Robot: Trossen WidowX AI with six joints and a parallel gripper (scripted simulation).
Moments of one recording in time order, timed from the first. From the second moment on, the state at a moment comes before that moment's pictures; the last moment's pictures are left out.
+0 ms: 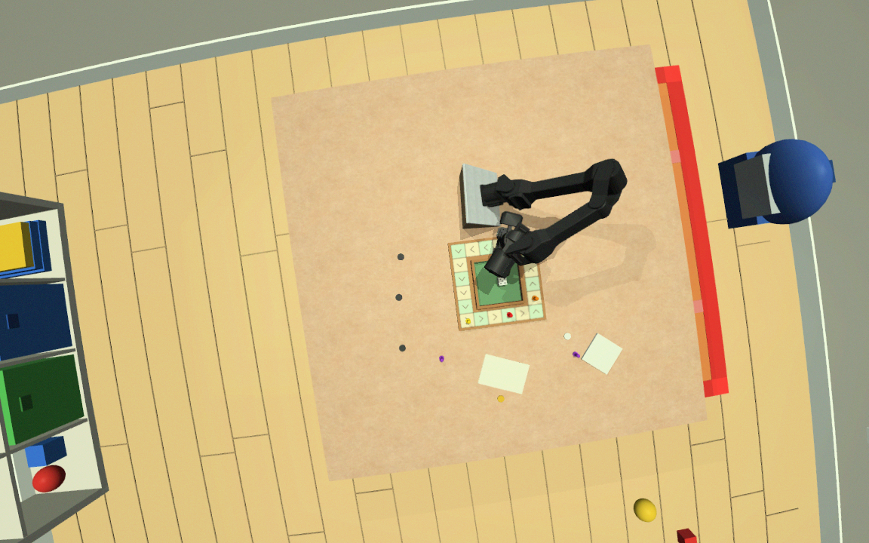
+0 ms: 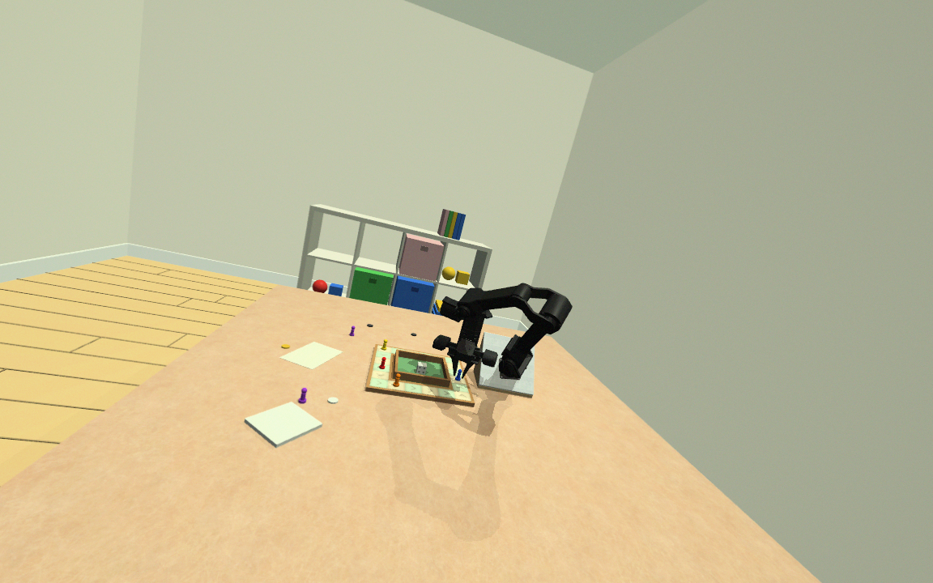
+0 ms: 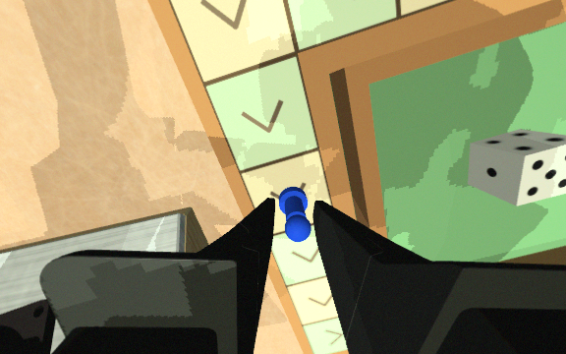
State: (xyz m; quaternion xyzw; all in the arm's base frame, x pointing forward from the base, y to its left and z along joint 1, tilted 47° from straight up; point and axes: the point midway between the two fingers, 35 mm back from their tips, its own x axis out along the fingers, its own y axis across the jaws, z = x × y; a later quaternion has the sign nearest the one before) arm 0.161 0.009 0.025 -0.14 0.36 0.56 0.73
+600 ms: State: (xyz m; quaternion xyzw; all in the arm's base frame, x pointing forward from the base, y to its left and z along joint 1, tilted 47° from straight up) arm 0.156 -0.037 0.065 -0.05 0.42 0.53 0.74
